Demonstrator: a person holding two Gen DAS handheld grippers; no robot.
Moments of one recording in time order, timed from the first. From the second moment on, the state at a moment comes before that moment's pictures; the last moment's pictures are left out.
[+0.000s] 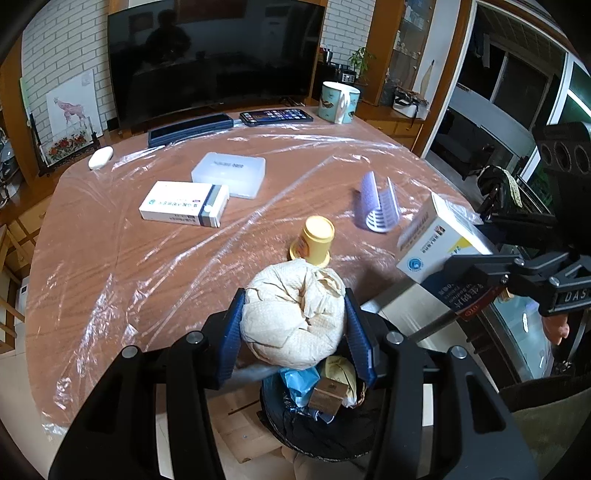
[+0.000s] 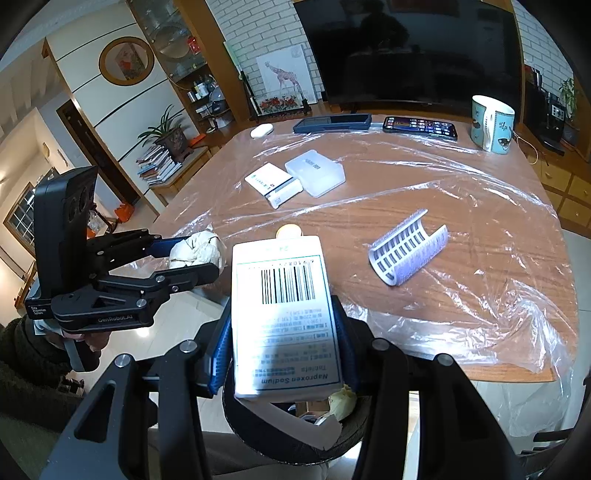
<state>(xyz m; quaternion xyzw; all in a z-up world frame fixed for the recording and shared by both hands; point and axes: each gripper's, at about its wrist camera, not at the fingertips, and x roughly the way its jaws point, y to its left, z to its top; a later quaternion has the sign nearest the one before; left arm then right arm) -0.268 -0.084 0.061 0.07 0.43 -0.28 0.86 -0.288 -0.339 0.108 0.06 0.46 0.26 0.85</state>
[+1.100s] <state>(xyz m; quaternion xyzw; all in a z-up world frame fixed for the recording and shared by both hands) -0.316 -0.104 0.022 0.11 0.47 -0.30 0.82 -0.323 -0.329 0.059 0.03 0.53 0.27 0.81</state>
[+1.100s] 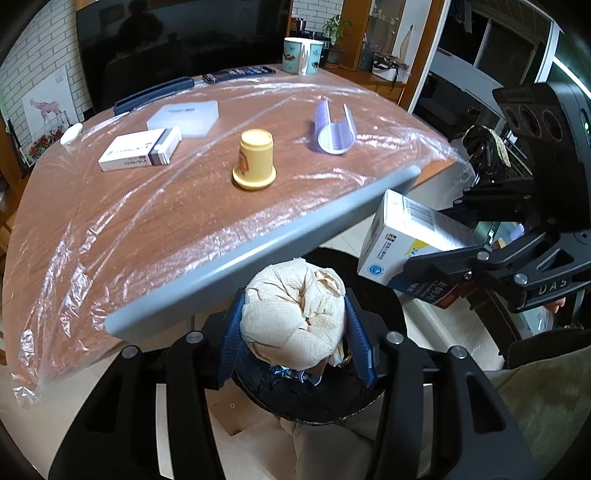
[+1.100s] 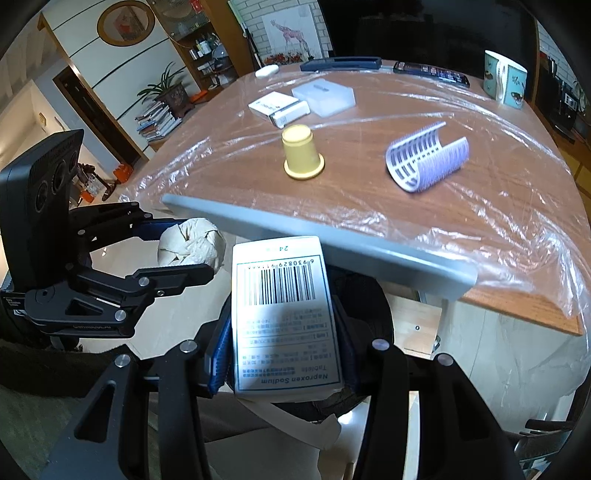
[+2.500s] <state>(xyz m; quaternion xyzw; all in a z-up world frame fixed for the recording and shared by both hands) -0.307 -0.111 -0.056 0.14 0.54 -0.28 0.78 -0.311 -0.309 -0.014 -0.01 0.58 0.24 0.78</state>
